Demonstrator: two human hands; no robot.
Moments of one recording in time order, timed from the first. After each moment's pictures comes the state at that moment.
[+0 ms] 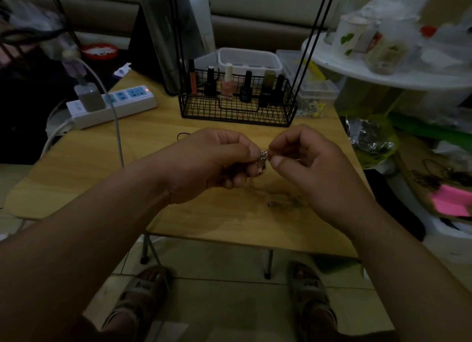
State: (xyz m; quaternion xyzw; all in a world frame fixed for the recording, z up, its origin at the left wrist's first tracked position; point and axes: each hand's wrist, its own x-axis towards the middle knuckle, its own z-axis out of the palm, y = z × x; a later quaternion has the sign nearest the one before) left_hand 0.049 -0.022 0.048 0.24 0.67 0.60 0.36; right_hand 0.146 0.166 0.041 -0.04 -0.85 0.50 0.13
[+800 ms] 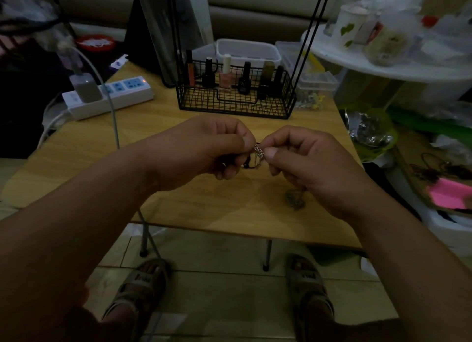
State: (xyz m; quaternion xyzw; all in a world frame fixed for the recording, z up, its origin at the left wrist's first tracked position) left_hand 0.046 -0.030 0.051 0.29 0.72 0.54 0.32; right_hand 0.146 0.168 0.048 -0.02 -0.80 0.59 0.03
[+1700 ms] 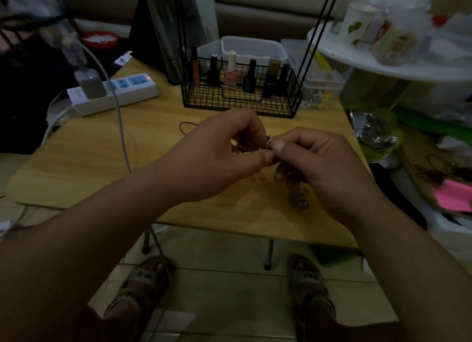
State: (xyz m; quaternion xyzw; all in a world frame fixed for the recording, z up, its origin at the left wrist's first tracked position) left_hand 0.062 -0.024 0.036 0.41 0.79 0.46 0.06; right_hand 0.147 0.165 0.040 -0.06 -0.79 0.60 0.07
